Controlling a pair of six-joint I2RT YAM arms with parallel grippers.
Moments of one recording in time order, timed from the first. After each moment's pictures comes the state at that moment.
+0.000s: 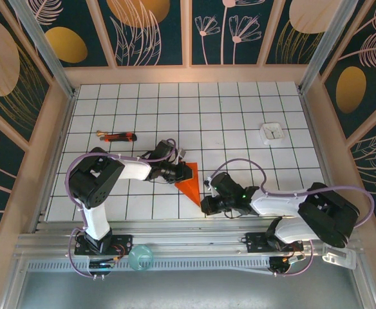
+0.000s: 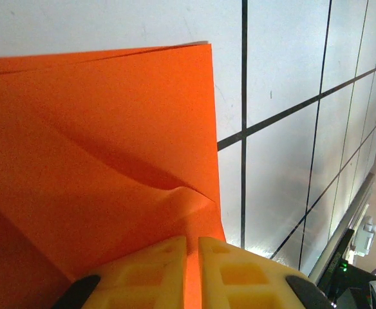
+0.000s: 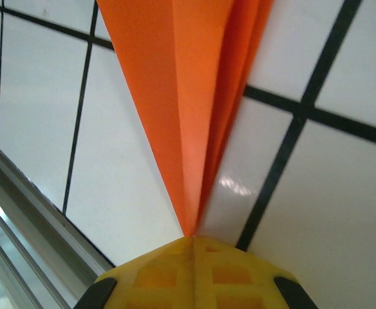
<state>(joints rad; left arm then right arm) -0.65 1.85 0.82 0.13 0.58 -0.84 0.95 1.30 0.37 -0.02 -0.31 0.71</state>
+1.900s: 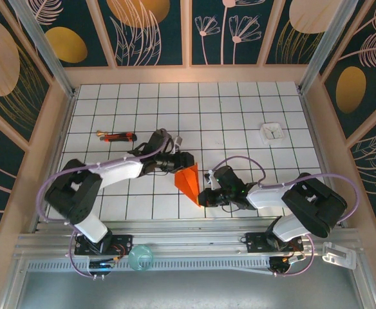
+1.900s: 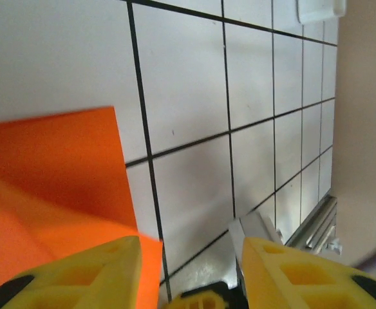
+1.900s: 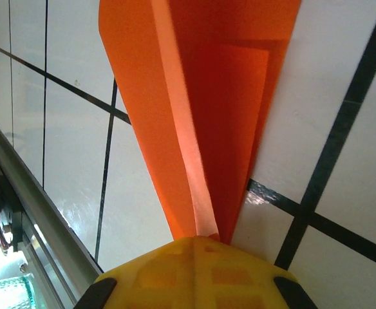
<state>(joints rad) -0.65 1.60 0.83 0.00 0.49 -0.90 0.83 1.45 0.36 0.23 -0.45 0.76</state>
